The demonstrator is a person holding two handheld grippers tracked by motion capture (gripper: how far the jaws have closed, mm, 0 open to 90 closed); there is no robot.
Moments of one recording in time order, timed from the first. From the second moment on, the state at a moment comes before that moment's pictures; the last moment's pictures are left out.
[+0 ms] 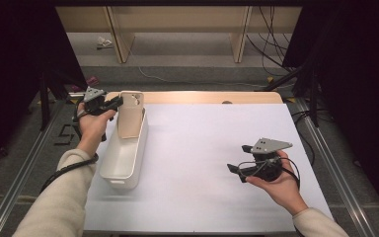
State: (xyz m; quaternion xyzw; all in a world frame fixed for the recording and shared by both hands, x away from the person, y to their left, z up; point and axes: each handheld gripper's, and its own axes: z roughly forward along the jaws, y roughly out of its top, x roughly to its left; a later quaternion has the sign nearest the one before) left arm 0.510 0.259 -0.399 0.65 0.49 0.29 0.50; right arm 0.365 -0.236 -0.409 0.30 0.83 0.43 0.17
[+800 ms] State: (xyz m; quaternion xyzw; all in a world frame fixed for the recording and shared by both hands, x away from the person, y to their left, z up) left arm 0.515 0.262 -0.413 0.66 0.51 0.30 0.46; right arm 0.366 -0.236 -0.410 0.30 0.83 0.43 0.17
